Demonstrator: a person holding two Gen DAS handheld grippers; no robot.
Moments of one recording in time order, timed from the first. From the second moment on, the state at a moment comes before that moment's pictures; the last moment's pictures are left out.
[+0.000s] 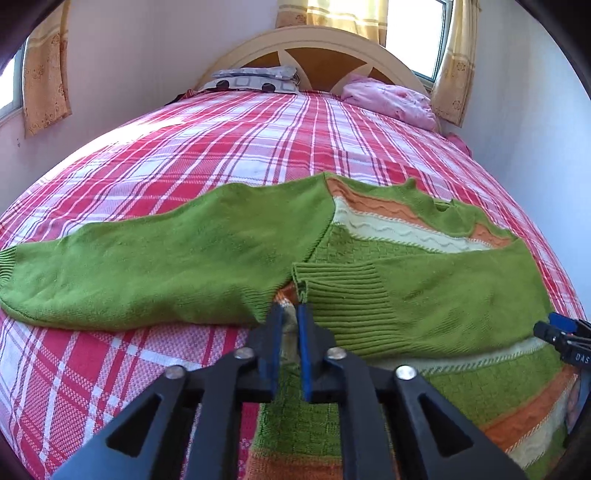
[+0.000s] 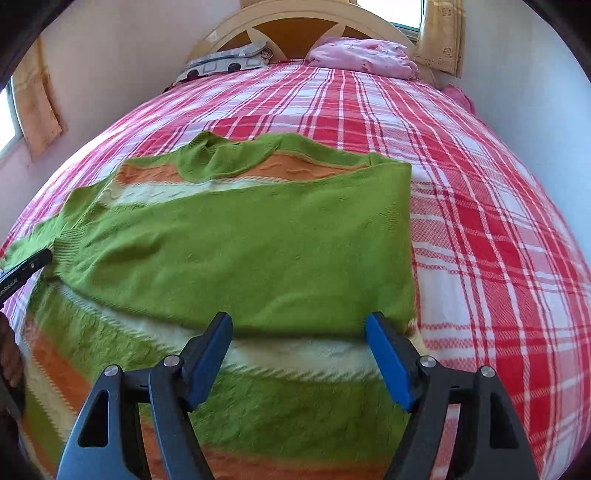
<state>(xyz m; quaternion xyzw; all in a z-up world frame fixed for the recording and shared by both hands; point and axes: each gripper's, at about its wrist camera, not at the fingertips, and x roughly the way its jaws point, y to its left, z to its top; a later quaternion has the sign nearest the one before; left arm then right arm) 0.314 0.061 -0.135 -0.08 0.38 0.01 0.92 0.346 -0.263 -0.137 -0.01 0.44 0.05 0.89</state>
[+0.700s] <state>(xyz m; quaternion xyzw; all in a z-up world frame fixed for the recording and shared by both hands) 0.261 0.178 -0.113 -0.04 0.34 0.15 0.93 0.370 -0.102 -0.136 -0.07 0.45 0.17 0.87</state>
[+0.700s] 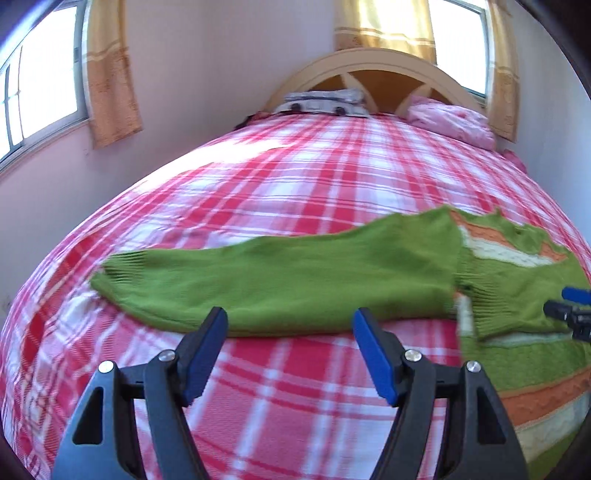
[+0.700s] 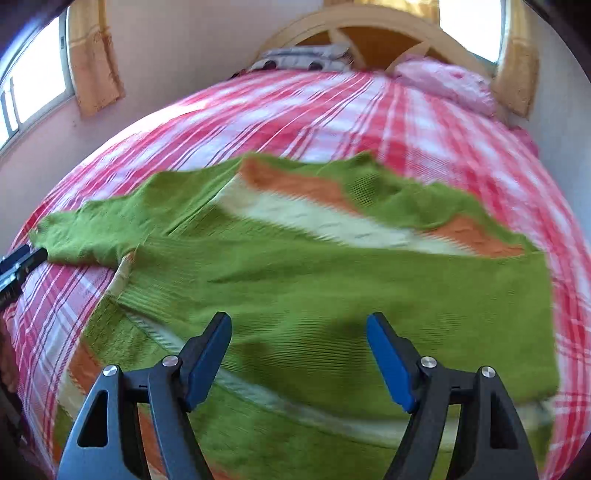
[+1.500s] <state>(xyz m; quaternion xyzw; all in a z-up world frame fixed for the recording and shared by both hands) 0.260 0.351 -0.150 -0.25 0.36 0.30 0.85 0.347 -0.080 -0.152 -0.10 0.40 0.17 0.89</state>
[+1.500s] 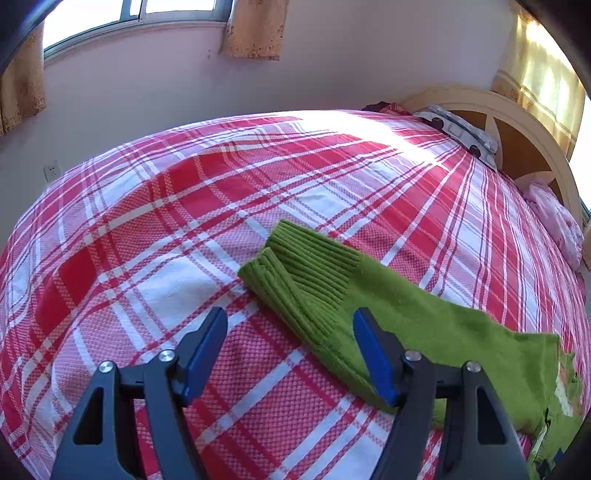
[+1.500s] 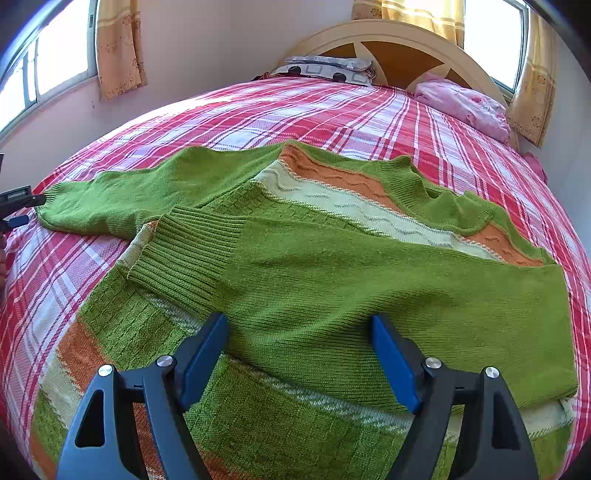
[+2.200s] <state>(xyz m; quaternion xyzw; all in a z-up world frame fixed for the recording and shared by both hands) 0.246 0.369 -0.131 -0.30 0.30 0.30 0.86 0.347 -0.080 -0.152 -0.10 0.40 0.17 0.90</state>
